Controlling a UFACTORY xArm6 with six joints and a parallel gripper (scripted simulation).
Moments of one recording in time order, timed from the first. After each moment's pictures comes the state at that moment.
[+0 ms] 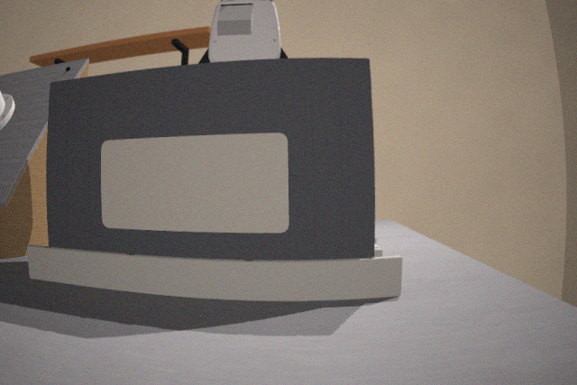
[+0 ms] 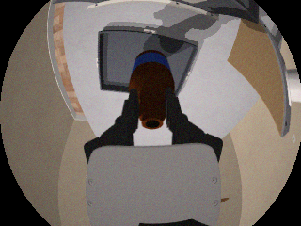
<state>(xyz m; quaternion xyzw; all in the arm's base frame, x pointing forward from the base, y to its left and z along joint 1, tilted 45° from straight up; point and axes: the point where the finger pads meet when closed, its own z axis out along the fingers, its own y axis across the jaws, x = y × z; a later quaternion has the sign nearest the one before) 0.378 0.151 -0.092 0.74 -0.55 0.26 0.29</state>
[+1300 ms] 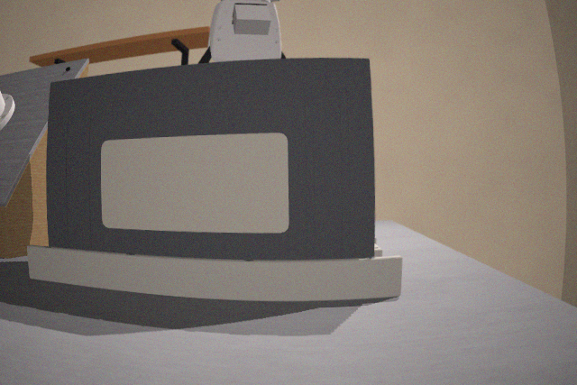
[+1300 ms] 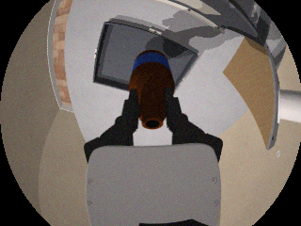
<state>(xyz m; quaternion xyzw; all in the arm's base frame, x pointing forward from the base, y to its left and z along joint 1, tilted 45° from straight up) 0.378 0.151 -0.092 0.79 -0.48 0.23 0.32</state>
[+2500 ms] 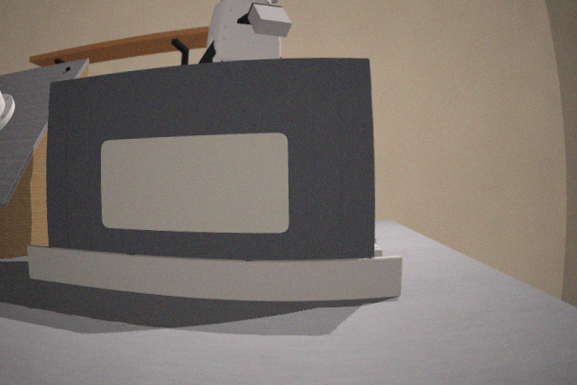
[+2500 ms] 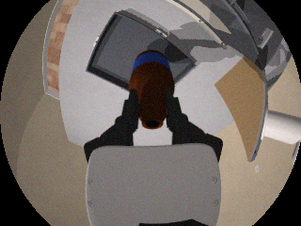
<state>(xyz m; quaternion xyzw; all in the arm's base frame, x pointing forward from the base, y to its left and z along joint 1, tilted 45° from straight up) 0.378 0.151 -0.092 0.84 -0.38 0.19 0.34</state>
